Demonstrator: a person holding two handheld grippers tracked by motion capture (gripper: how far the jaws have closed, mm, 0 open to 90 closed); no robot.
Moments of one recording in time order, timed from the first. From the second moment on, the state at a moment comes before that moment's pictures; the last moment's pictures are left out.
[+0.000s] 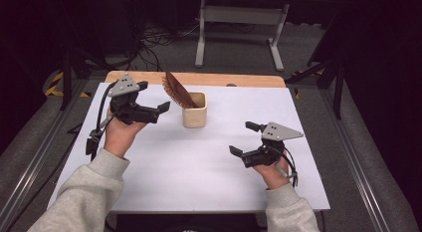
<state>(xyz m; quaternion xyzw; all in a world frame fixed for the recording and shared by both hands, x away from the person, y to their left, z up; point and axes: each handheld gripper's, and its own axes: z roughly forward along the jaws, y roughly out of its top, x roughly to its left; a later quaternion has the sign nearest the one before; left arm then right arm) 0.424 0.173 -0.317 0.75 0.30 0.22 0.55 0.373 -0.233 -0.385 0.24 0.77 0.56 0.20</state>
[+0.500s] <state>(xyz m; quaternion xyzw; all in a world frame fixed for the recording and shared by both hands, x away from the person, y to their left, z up) 0.387 0.214 -0.358 0.74 0.30 0.21 0.56 0.370 -0.244 -0.386 0.24 0.77 0.56 0.20</state>
